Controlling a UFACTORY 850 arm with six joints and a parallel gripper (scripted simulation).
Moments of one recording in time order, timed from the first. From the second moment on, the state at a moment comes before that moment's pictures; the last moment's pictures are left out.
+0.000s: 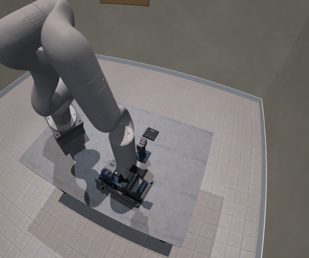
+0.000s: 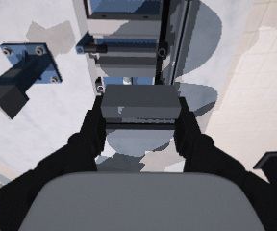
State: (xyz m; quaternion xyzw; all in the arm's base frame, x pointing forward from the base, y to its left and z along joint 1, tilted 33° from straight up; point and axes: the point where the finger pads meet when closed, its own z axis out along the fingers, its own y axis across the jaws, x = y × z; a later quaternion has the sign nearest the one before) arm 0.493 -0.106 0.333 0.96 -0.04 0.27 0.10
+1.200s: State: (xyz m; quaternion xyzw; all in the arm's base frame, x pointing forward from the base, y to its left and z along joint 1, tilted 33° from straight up) arm 0.522 -0.117 0.285 0.96 -0.03 0.26 0.10
